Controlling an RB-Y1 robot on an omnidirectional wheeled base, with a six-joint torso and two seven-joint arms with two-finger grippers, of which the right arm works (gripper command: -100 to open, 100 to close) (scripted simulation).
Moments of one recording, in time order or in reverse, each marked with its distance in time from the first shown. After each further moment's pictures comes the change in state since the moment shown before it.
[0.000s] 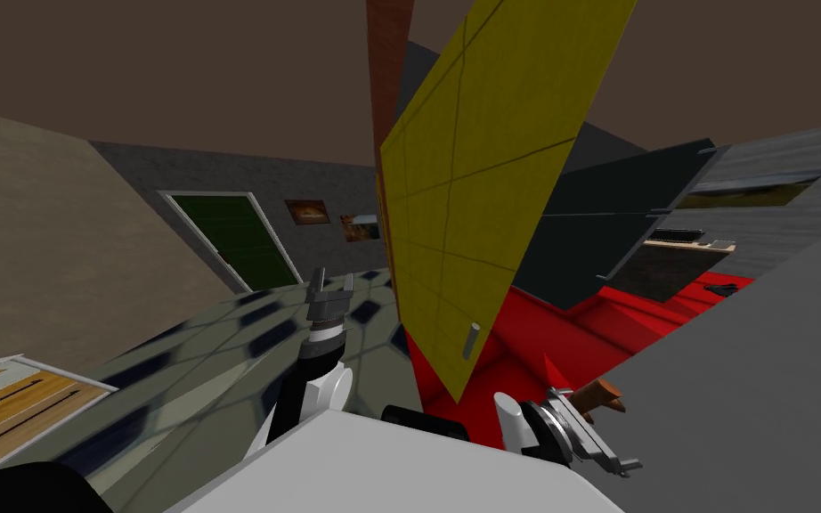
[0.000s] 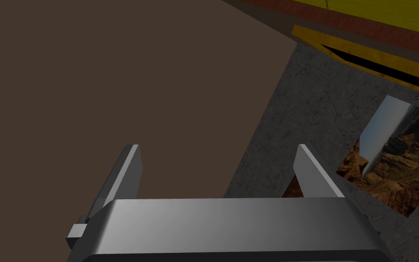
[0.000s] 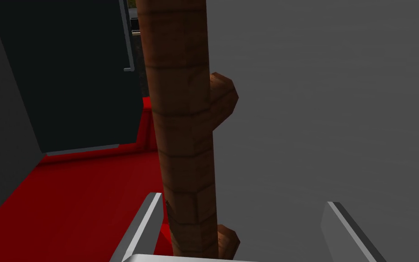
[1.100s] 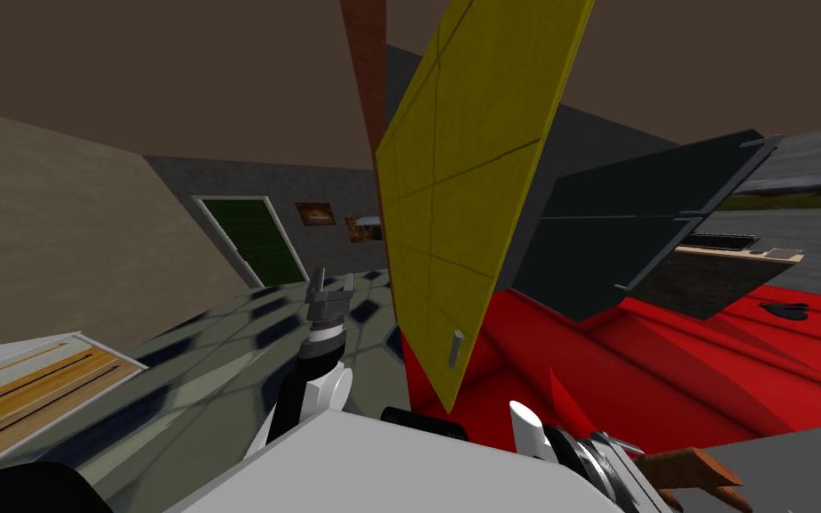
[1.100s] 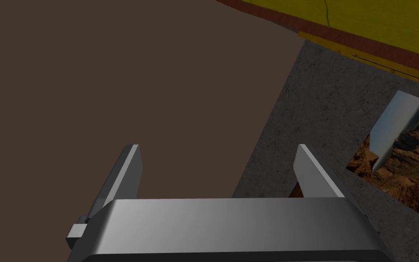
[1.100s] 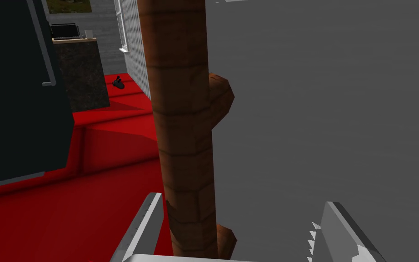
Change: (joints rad) arm -0.010 -0.023 -0.110 0.072 -0.127 -0.127 -0.013
